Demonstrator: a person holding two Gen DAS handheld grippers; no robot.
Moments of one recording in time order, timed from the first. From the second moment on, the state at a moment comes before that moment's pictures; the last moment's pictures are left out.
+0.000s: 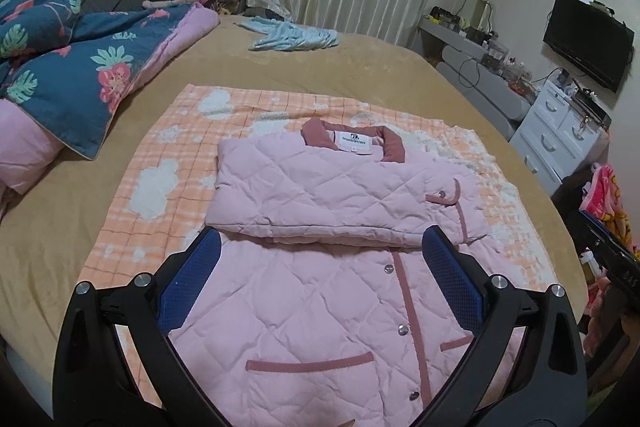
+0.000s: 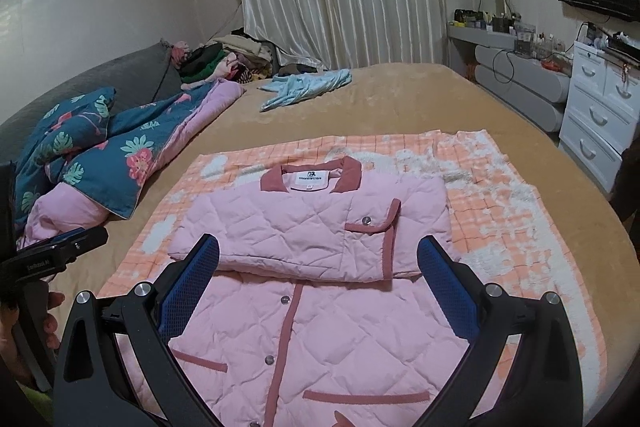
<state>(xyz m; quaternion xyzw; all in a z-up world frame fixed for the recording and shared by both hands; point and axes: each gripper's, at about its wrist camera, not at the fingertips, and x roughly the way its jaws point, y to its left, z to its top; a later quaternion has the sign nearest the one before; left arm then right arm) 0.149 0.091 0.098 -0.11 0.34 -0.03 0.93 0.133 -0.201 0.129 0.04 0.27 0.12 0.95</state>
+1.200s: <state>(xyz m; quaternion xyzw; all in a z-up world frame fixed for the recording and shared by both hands) 0.077 0.095 0.046 -0.08 0.35 -0.01 0.93 0.059 -0.239 0.091 0.00 0.28 0.11 0.95</state>
